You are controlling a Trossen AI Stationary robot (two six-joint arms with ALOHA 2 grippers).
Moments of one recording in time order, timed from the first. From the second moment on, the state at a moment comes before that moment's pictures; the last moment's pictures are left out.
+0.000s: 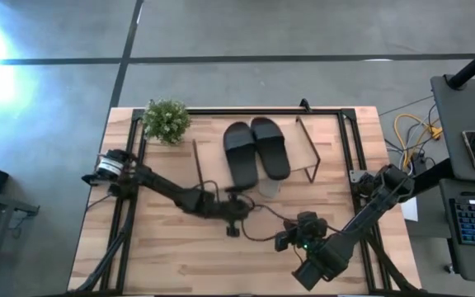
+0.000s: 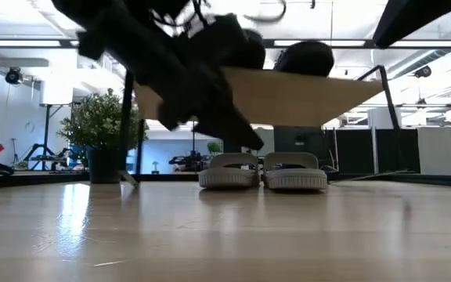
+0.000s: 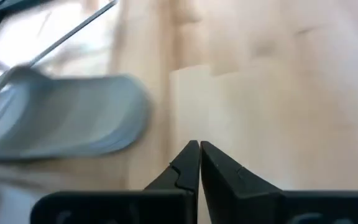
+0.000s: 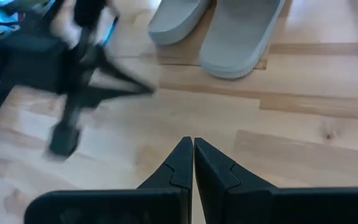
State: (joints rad) left arm -0.29 1.85 1.03 0.19 -0.38 0.06; right arm 0.79 1.88 1.52 -1.29 0.82 2.24
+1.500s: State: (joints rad) left arm -0.37 1.82 0.96 0.23 0.09 -0.28; right arm 0.79 1.88 1.50 -1.26 0.76 2.23
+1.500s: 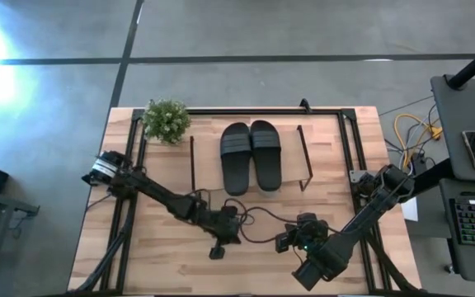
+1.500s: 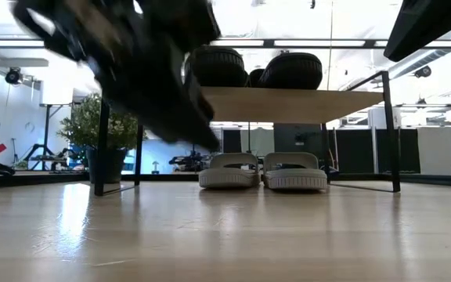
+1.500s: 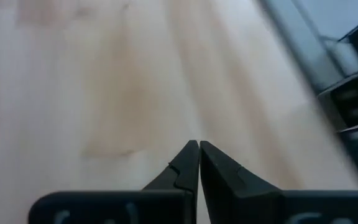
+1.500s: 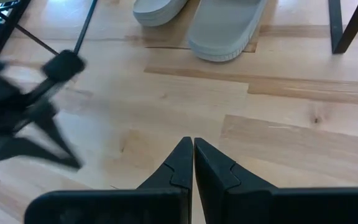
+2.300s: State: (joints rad) left arm -0.63 1.41 0.76 -0.45 -0.68 -1.11; right arm 0.76 1.88 1.45 -1.25 0.75 2.22
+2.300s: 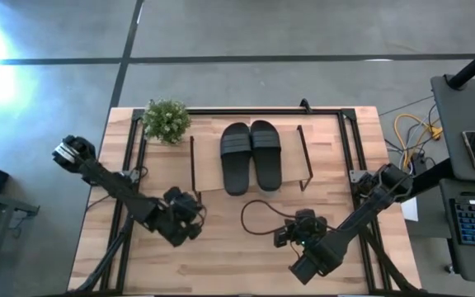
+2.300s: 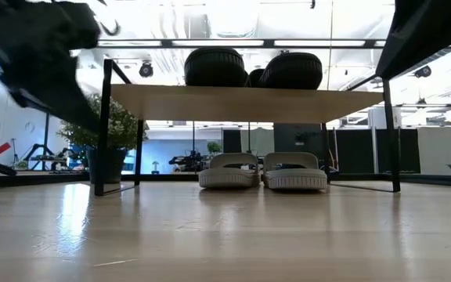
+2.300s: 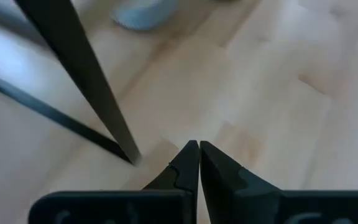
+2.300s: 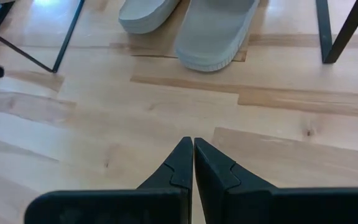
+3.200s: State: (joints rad) left arm -0.27 1.39 0.71 -0.22 -0.54 -0.49; right arm 0.75 1.88 1.45 -1.20 0.71 2.21
